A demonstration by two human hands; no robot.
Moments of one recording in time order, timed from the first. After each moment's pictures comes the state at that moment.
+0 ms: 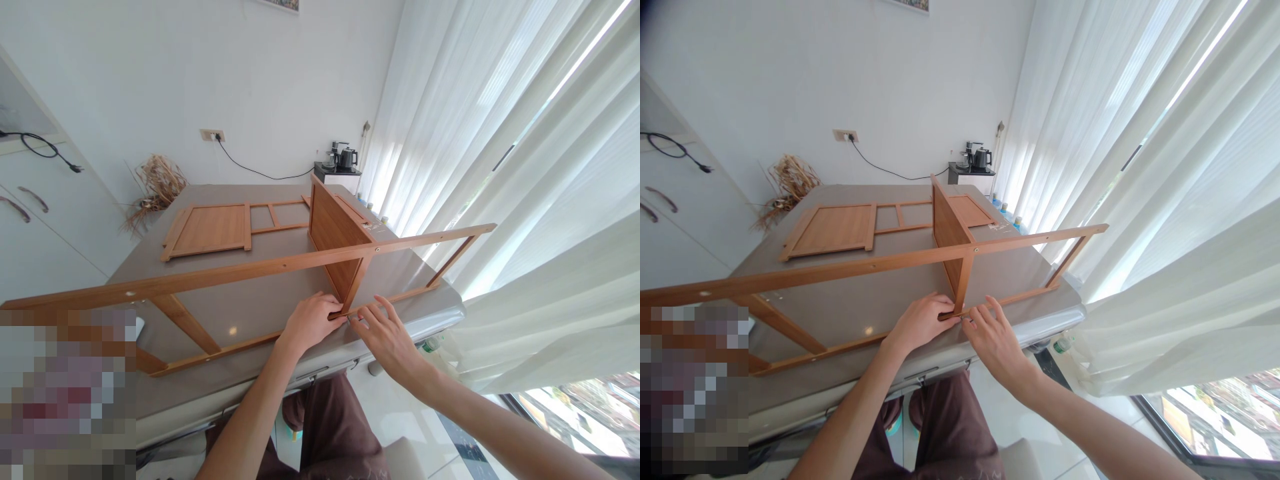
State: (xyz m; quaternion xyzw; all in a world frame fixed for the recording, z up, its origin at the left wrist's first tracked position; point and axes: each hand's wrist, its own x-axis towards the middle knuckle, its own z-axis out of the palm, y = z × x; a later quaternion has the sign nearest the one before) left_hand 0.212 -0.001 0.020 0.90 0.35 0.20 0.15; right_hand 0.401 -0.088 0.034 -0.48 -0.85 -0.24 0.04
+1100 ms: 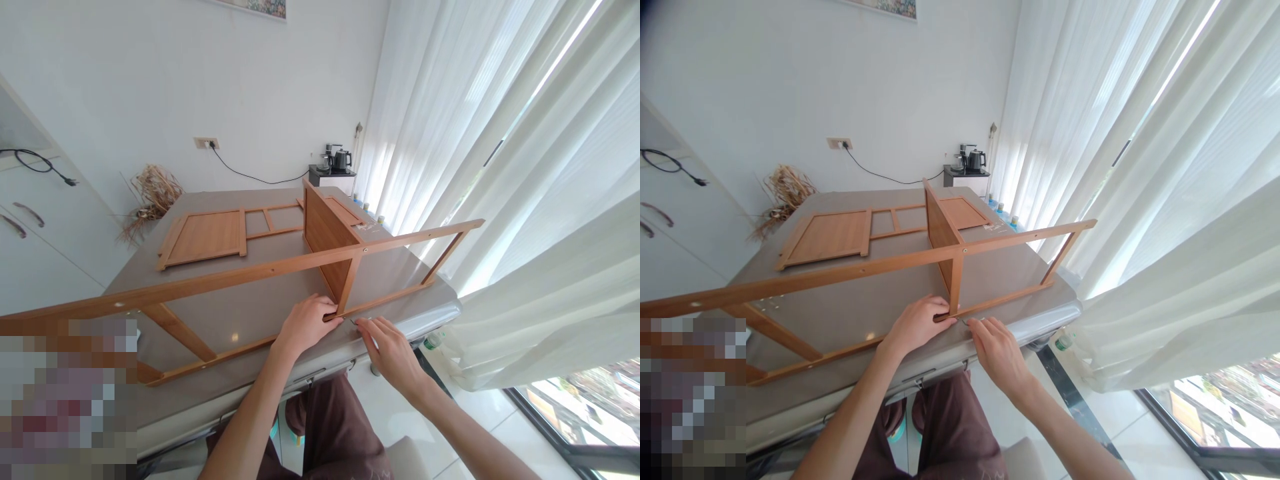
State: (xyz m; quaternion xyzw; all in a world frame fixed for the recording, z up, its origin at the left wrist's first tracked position) left_hand 0.213 -0.004 0.025 0.89 0.36 0.19 0.18; right_hand 0.414 -0.103 0.000 -0.56 -0.78 -0.01 0.29
